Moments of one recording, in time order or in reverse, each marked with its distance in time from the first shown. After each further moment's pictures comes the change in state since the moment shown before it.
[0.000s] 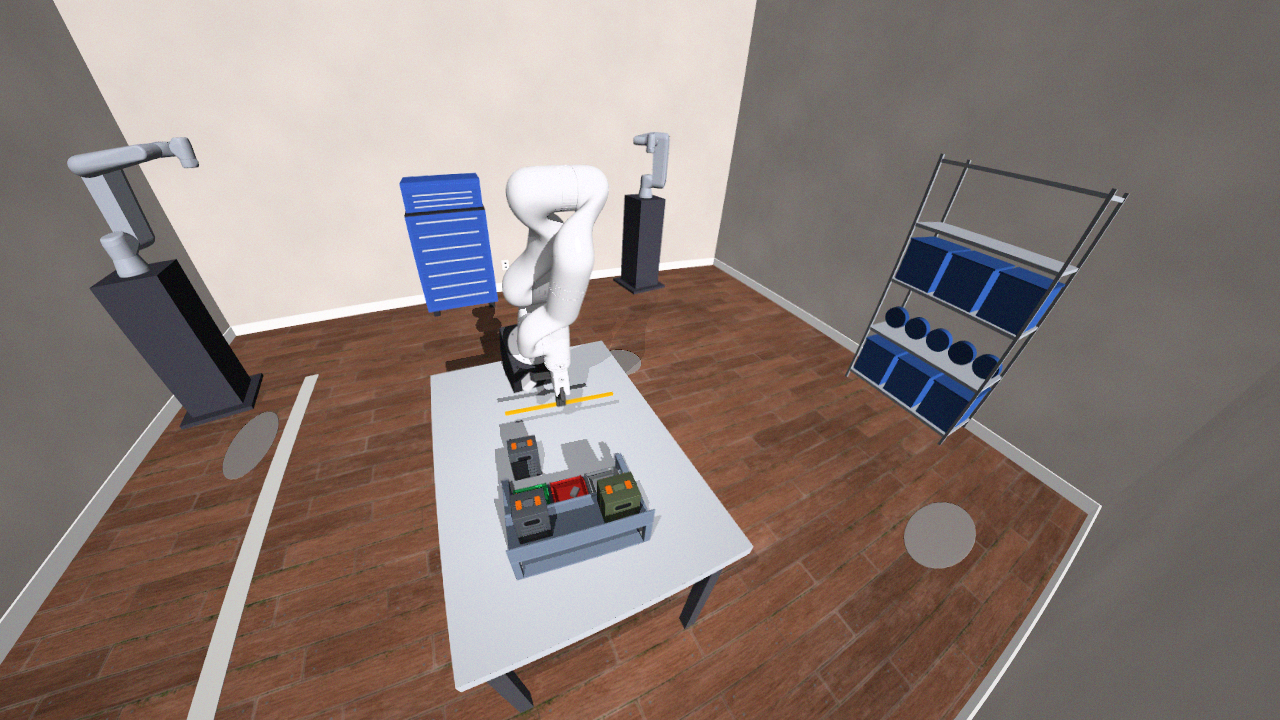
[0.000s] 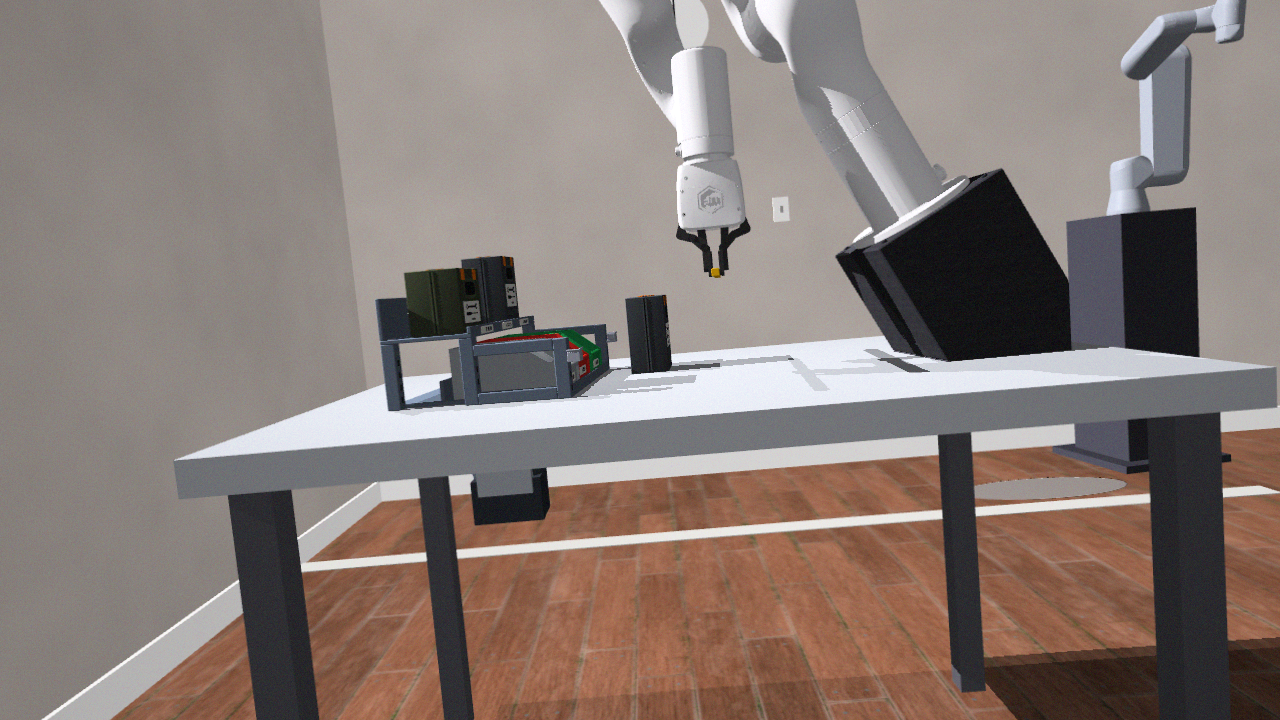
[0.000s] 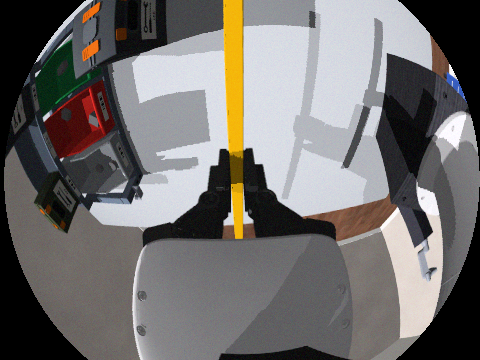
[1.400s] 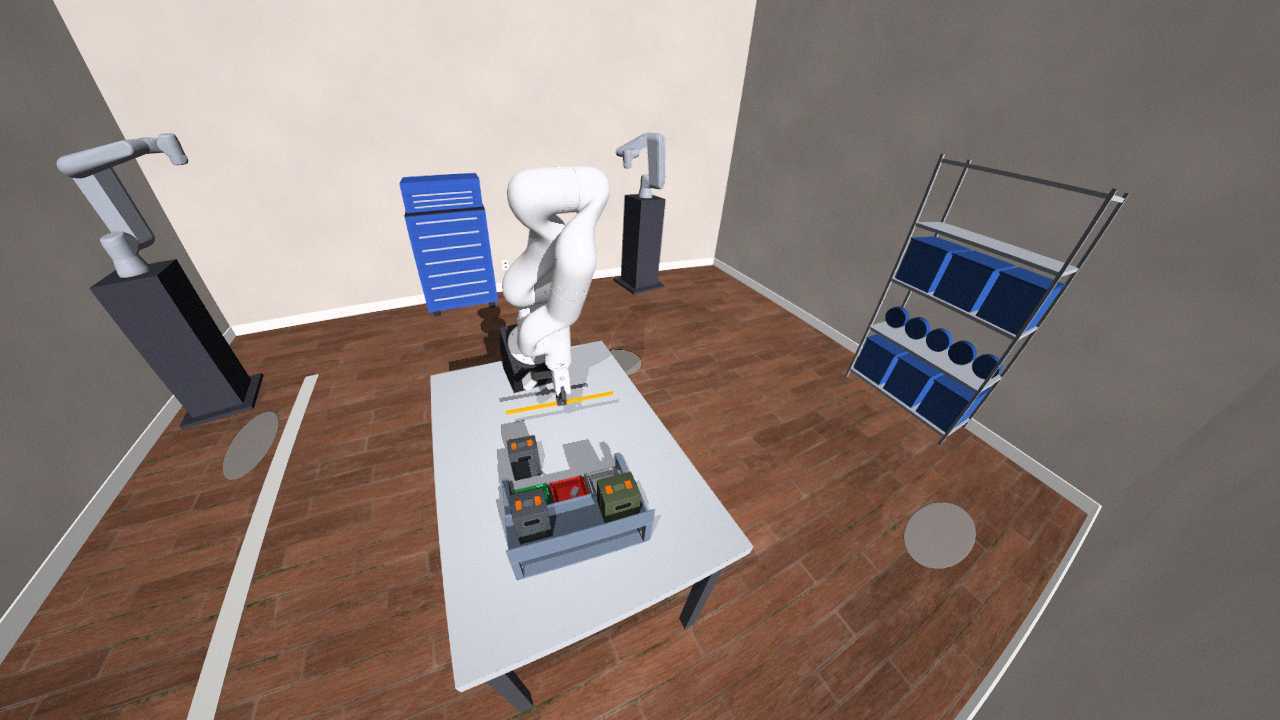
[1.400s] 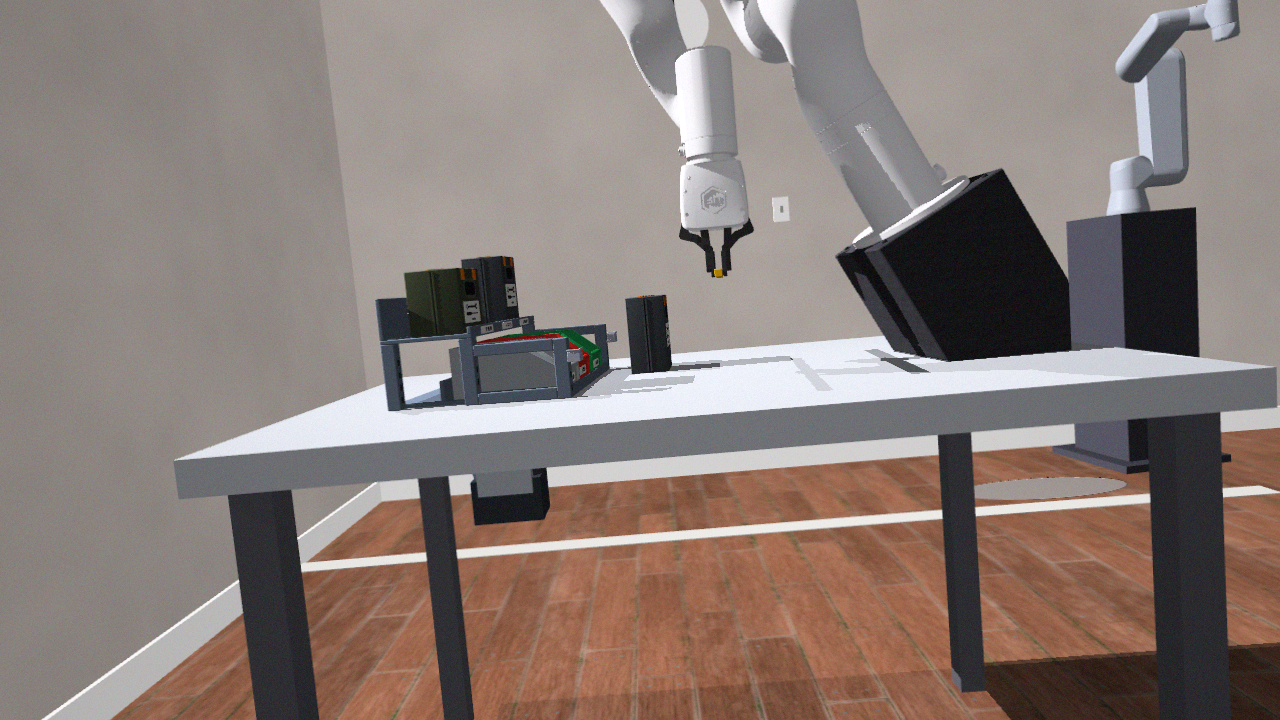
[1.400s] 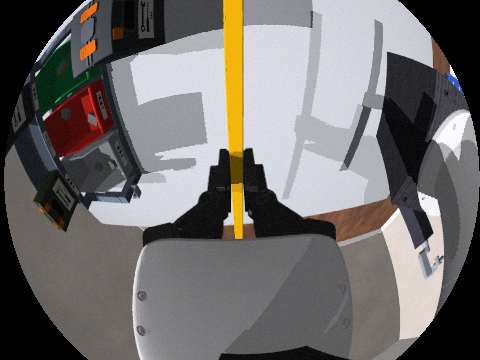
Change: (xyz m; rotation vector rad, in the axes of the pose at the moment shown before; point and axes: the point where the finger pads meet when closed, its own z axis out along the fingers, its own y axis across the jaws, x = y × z) arm -0.003 0.004 0.001 0.007 0.002 0.001
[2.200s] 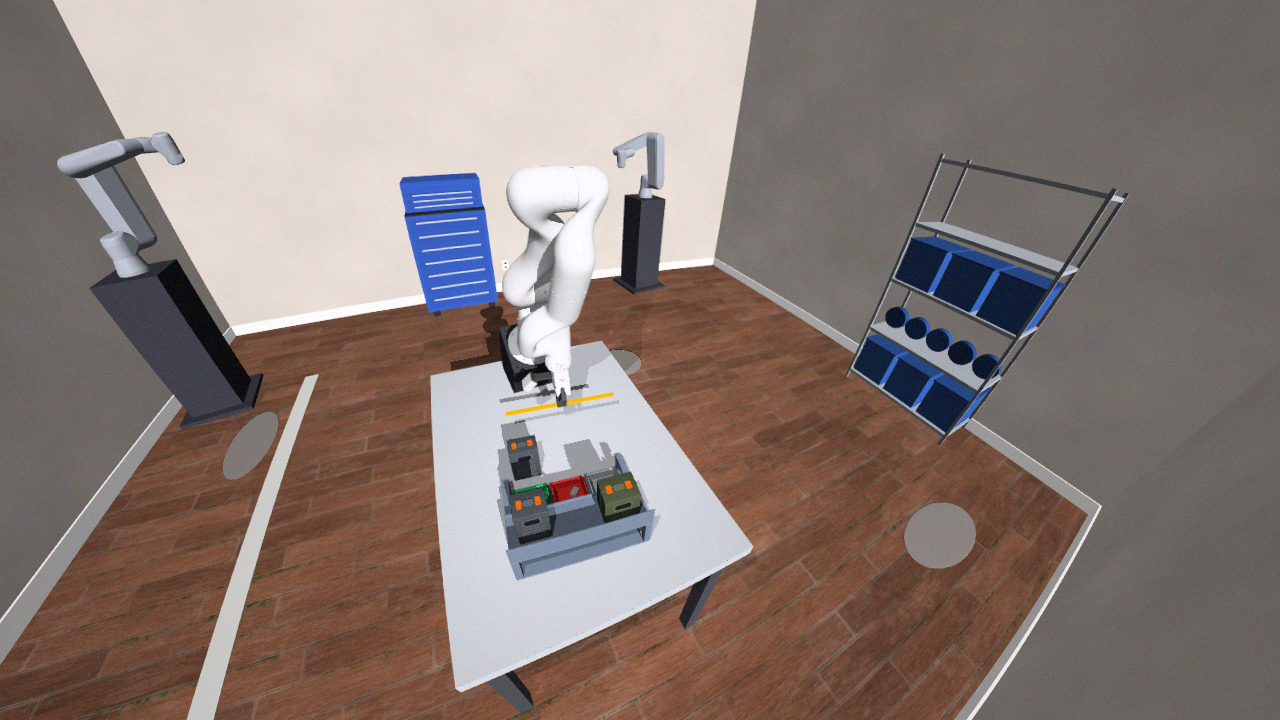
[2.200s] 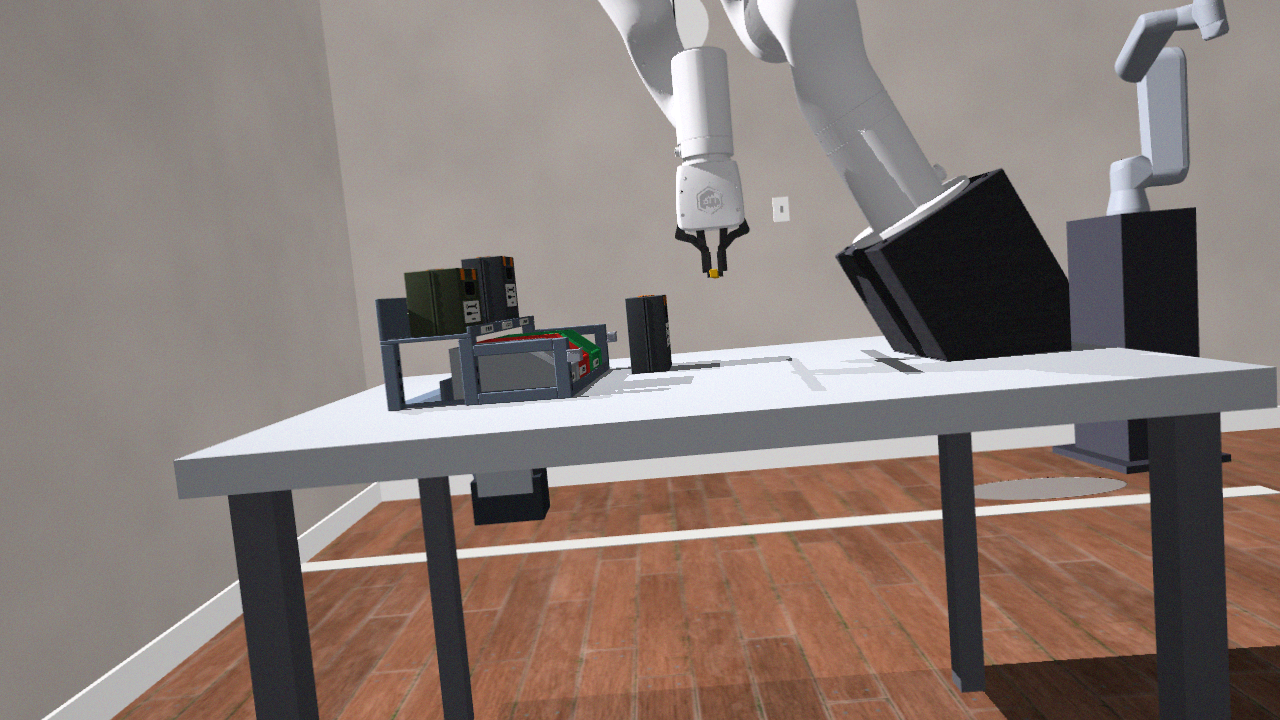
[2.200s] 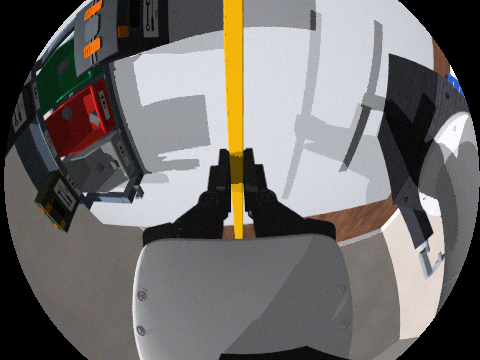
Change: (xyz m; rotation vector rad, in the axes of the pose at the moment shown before) arm 0.001 -0.006 0.000 0.000 0.000 0.000
